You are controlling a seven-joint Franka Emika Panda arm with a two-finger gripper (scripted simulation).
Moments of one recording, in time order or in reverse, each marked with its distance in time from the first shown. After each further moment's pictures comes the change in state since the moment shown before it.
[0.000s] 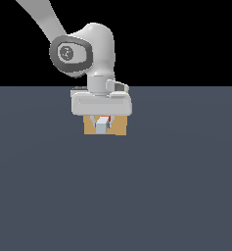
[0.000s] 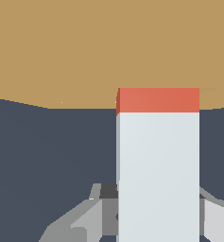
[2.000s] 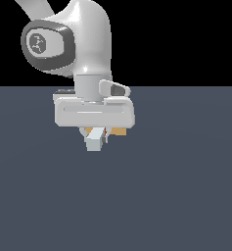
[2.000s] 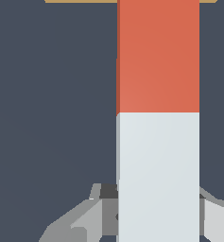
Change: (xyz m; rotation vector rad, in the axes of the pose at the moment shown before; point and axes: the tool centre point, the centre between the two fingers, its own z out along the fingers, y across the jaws) arm -0.109 -0.001 0.004 0.001 -0.001 0.004
